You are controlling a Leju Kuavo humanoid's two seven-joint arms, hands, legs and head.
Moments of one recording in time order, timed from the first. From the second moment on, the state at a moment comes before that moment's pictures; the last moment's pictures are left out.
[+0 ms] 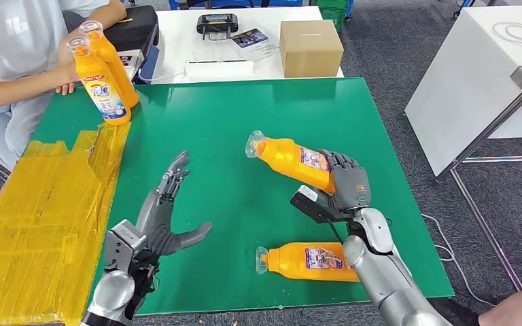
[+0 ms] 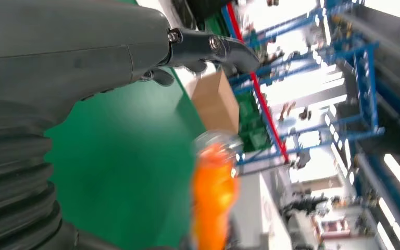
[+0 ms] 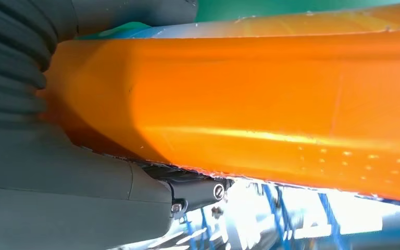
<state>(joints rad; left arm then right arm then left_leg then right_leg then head) -0.08 -0.12 -0.27 -1.56 -0.20 -0.06 -0.48 -0.39 -0.05 0.30 -0.98 0.93 -0.50 -0.14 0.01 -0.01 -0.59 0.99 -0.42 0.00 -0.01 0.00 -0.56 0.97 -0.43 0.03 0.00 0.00</state>
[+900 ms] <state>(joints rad) -0.22 -0.12 -0.35 -1.43 -0.15 -0.04 -0.43 -0.25 0.19 0.31 -1.23 0.57 -0.32 -0.37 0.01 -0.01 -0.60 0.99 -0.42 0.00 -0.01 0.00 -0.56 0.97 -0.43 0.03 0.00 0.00</state>
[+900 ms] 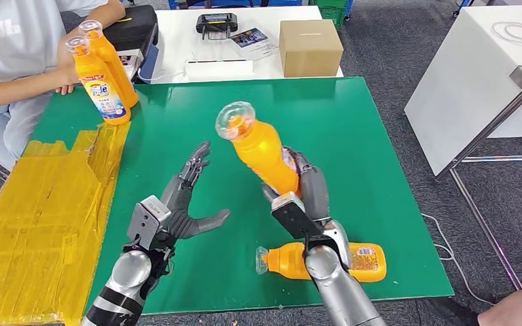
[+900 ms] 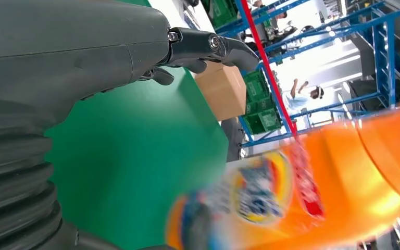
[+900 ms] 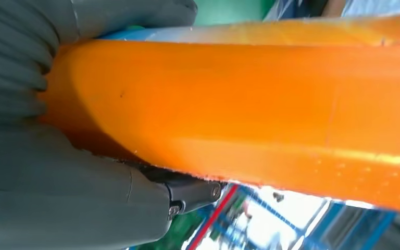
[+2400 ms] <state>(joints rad) -0.26 -0.13 -0.34 -1.38 0.02 -0.06 -0.42 -0.36 0.31 0.53 -0.91 0.56 -0.32 -0.38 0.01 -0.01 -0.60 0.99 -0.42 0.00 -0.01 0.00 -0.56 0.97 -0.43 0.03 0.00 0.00</state>
